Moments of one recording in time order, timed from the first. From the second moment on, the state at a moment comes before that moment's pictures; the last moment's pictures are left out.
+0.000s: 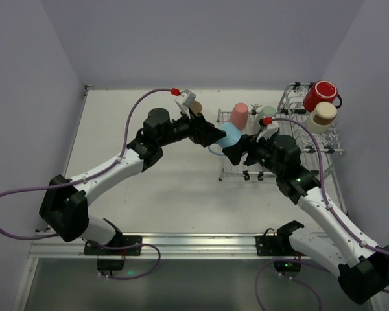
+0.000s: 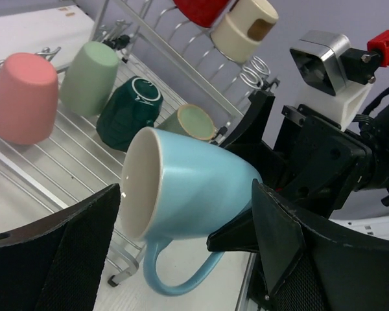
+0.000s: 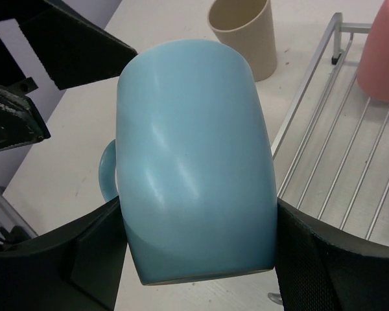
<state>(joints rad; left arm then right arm) -0.66 1.44 1.07 0.35 0.44 -0.56 0.46 0.89 0.75 -0.13 -0.18 0.42</state>
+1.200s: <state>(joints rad) -0.66 1.22 0.93 0.38 0.53 -0.67 0.46 0.94 0.71 0.09 -0.49 0.49</state>
